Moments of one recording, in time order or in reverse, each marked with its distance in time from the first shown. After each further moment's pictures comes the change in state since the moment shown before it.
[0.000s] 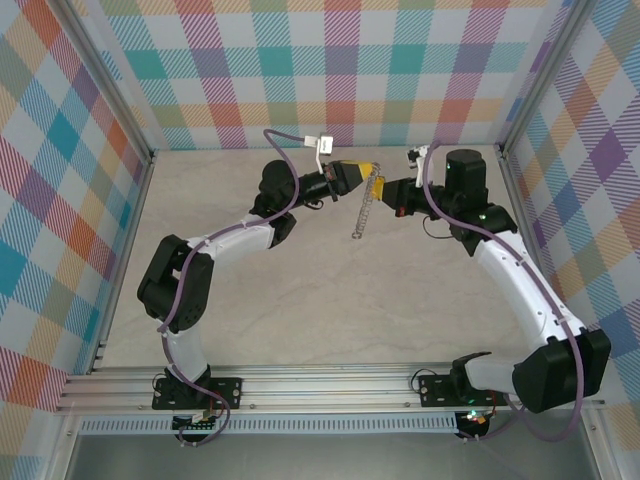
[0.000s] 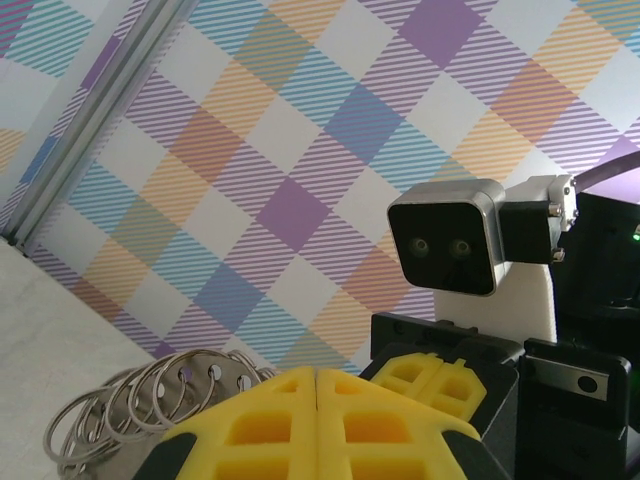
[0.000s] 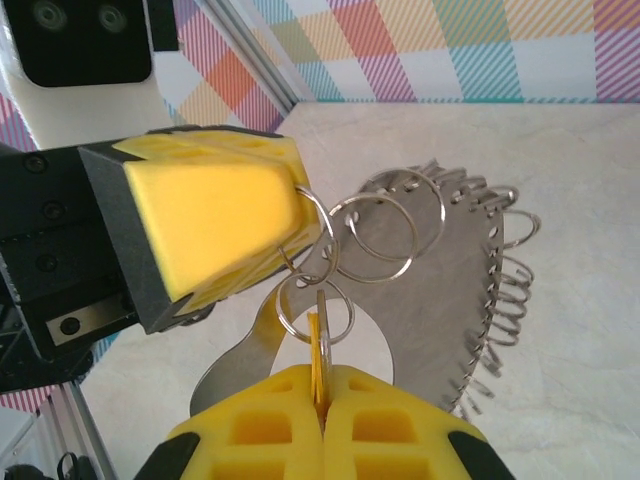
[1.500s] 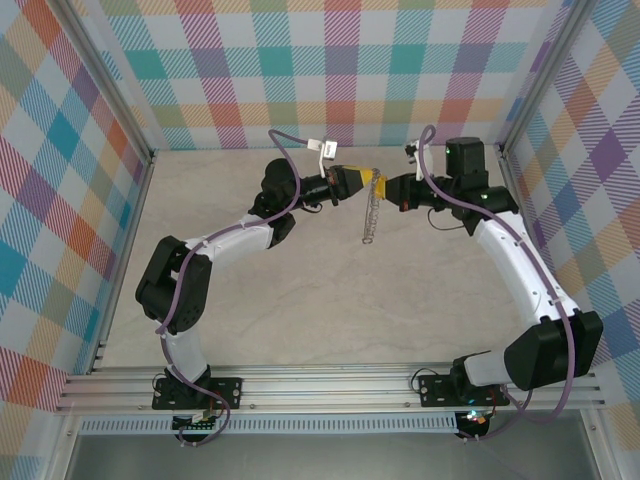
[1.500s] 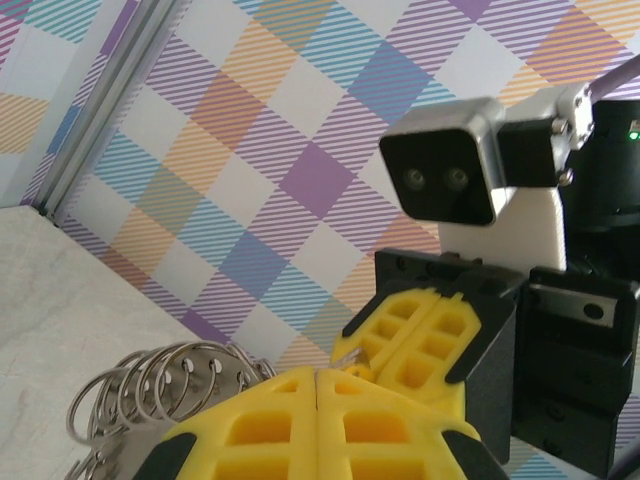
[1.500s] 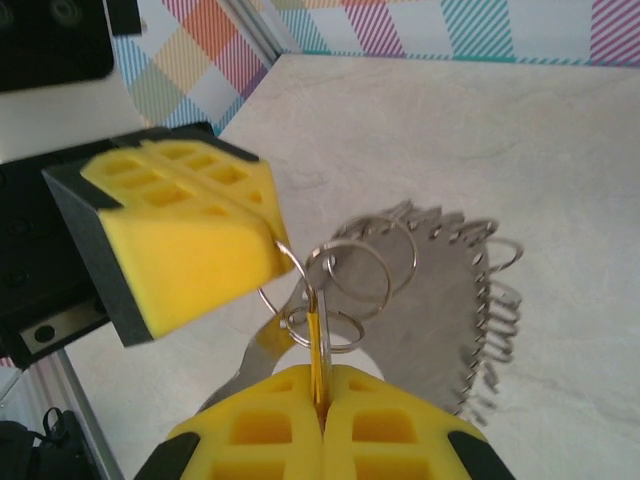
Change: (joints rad) left arm -0.010 -0.013 -0.002 -0.114 0.020 0.094; right arm -0.032 0.099 0.130 -0.191 -0.054 -0.129
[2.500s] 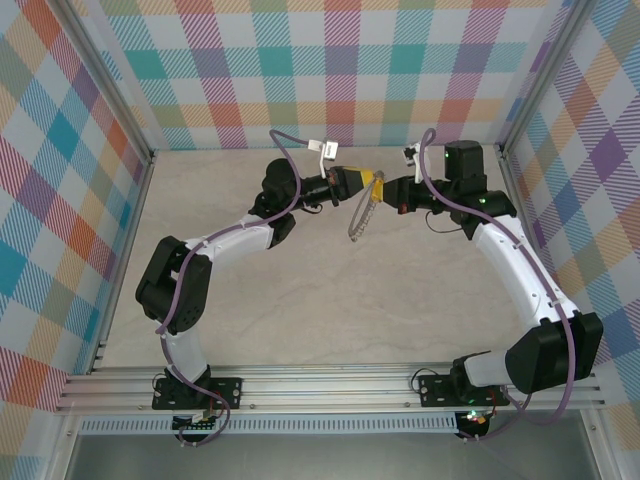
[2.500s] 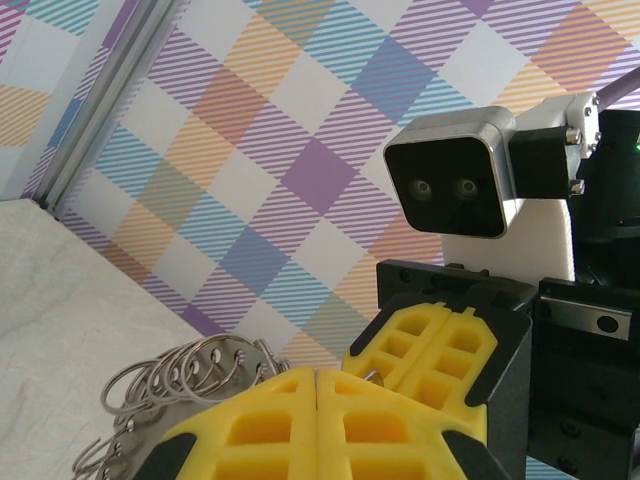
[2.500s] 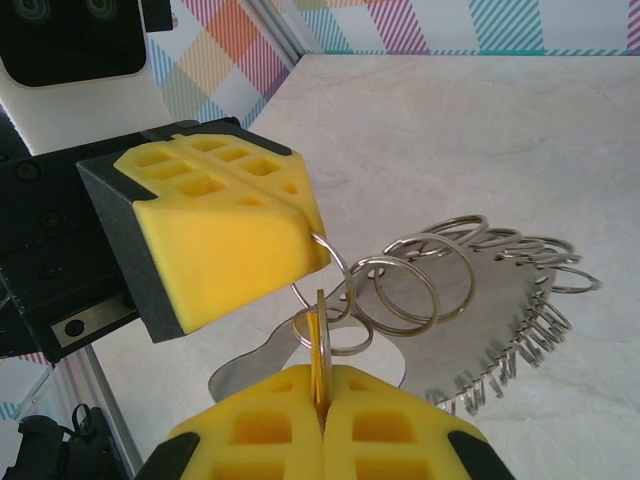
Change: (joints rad) left arm -0.003 0.000 0.000 -0.009 -0.001 0.000; right arm 0.002 -0.013 -0.029 0.046 -0.029 0.036
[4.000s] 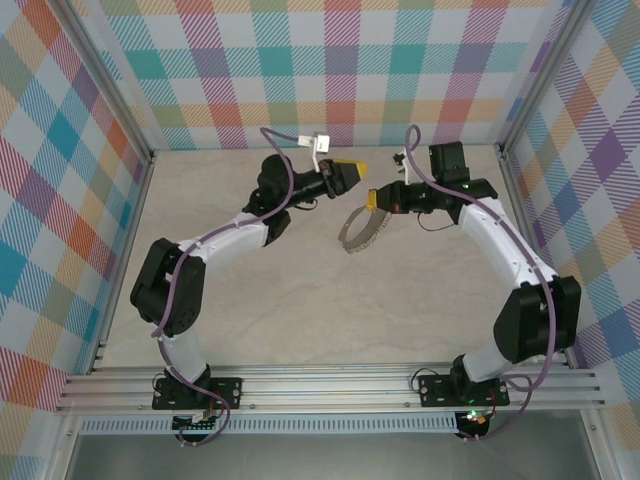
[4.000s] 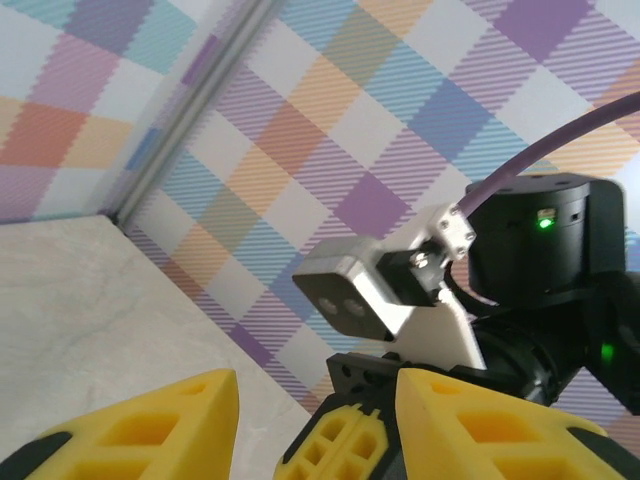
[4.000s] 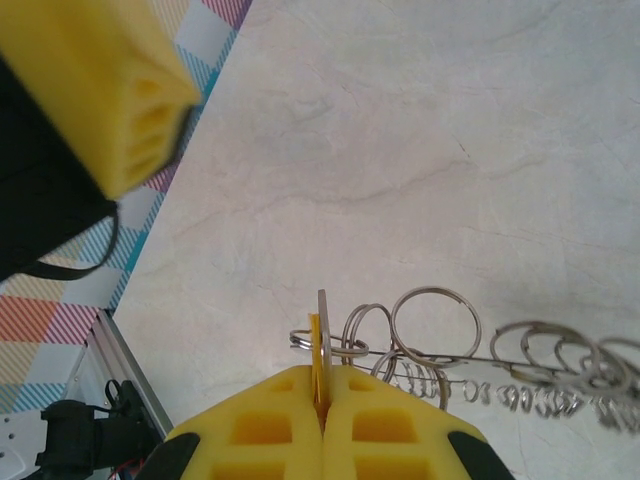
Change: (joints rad) left arm 0.044 -0.038 -0.002 -0.081 -0.118 0.018; right arm -0.008 0.190 0.063 -0.094 -0.043 0.039
